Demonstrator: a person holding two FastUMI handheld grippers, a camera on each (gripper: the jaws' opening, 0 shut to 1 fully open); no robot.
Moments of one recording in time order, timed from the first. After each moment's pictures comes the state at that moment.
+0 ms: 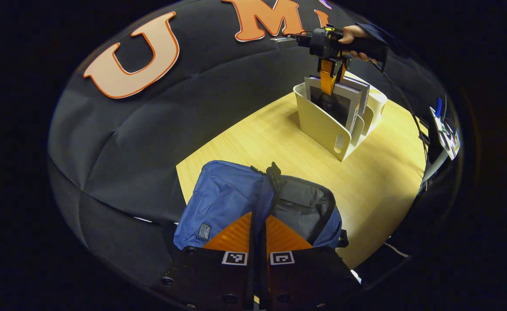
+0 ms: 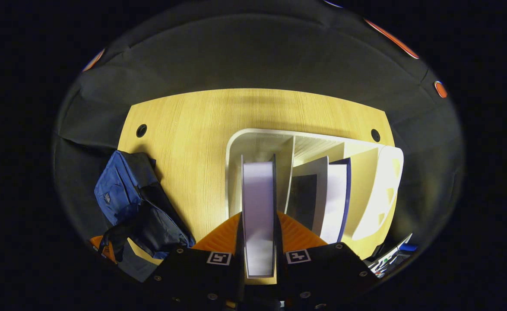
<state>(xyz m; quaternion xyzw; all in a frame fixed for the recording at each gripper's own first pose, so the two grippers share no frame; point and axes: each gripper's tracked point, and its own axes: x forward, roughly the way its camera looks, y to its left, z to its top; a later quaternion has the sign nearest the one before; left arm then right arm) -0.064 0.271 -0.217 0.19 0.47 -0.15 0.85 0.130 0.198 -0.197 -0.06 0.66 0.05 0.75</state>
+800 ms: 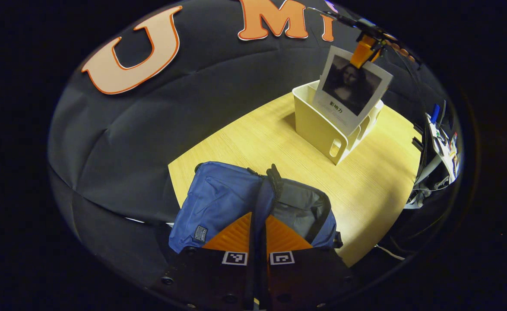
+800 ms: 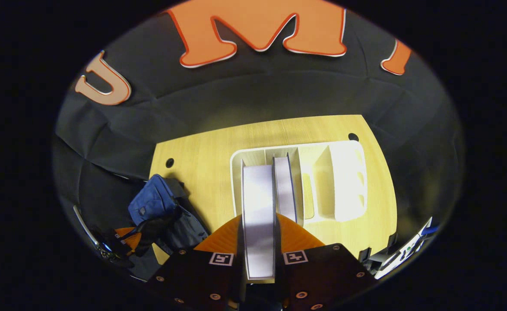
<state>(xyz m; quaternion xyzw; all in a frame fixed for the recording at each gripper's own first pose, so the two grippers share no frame) -0.051 0.270 -0.212 0.17 0.48 -0.17 0.84 0.081 0.157 -0.062 0.06 0.55 0.05 0.83</state>
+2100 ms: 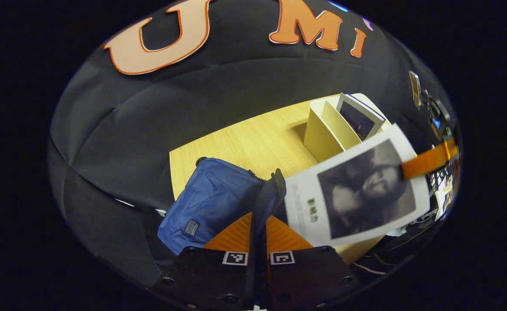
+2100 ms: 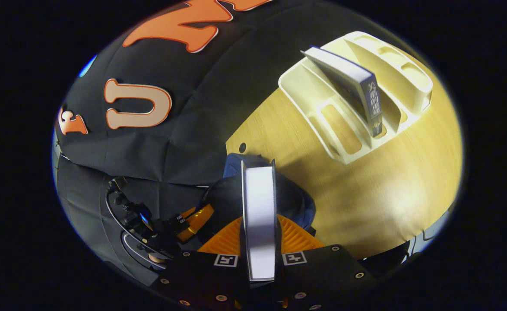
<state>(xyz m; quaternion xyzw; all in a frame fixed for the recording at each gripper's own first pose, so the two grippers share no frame) -0.038 0.267 -0.203 0.08 0.50 -0.12 0.85 -0.072 0.303 -0.140 0.38 0.54 0.16 0.73</state>
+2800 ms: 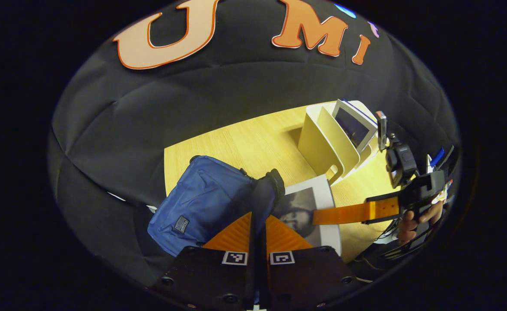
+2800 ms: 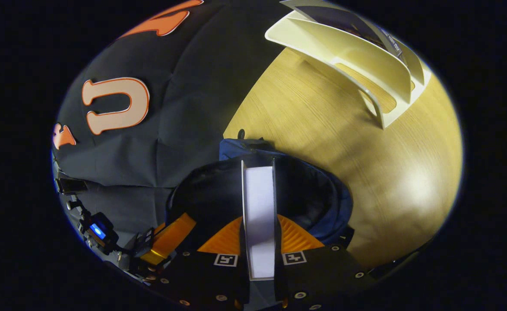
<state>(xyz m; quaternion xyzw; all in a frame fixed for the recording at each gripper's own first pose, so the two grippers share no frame) -0.045 0.256 -0.199 0.05 0.49 -0.13 0.86 -0.050 0.401 -0.219 0.45 0.53 0.16 0.70</state>
